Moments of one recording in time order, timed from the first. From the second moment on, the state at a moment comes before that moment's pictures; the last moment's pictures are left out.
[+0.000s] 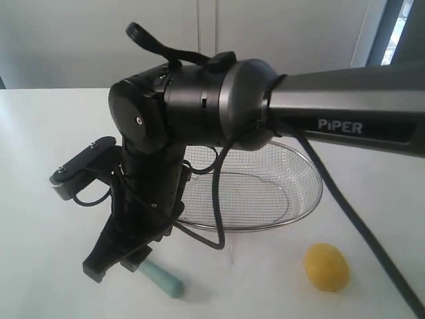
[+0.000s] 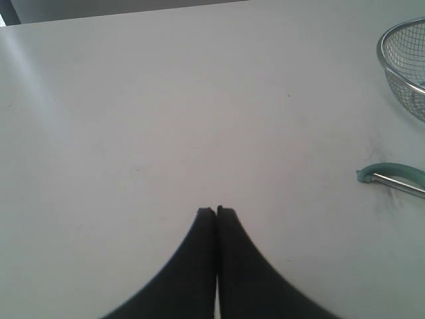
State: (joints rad) left arm -0.04 0.01 0.02 -0.24 0.40 0.29; right arm 0.96 1.95 -1.54 0.12 1.01 -0.17
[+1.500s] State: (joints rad) left arm -0.04 0.01 0.02 -0.24 0.40 0.29; right arm 0.96 2.09 -1.54 0.05 0.96 -0.11
